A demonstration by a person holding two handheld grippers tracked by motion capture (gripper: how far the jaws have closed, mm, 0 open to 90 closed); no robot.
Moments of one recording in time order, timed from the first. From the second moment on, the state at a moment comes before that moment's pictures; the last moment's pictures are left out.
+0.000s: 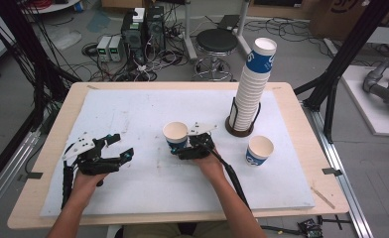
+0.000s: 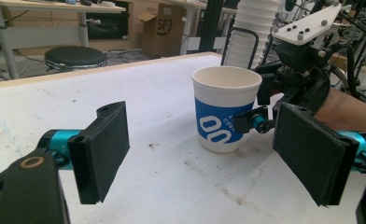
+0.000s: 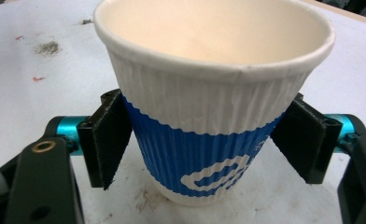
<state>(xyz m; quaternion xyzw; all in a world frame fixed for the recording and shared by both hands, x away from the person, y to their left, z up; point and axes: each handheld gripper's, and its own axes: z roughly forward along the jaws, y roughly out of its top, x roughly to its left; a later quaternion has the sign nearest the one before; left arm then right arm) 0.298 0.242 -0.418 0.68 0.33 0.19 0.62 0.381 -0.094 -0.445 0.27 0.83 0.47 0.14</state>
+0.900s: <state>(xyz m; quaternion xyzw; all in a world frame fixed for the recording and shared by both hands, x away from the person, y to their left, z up) 0.299 0.242 -0.418 0.68 0.33 0.19 0.63 0.357 -0.134 -0.430 0.26 0.83 0.48 0.13</state>
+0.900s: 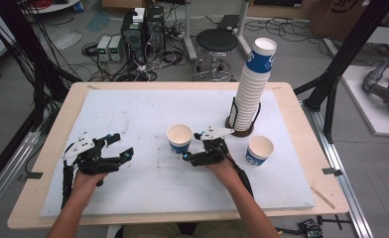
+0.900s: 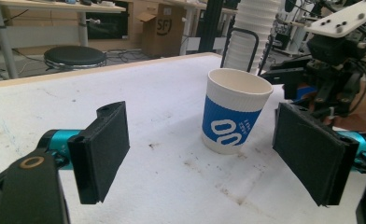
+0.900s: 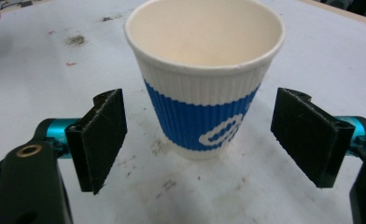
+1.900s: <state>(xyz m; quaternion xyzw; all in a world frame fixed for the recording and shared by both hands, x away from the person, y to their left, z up) 0.297 0.234 -0.413 0.67 0.31 0.19 0.65 0.286 -0.266 -0.377 0.26 0.76 0.55 0.22</state>
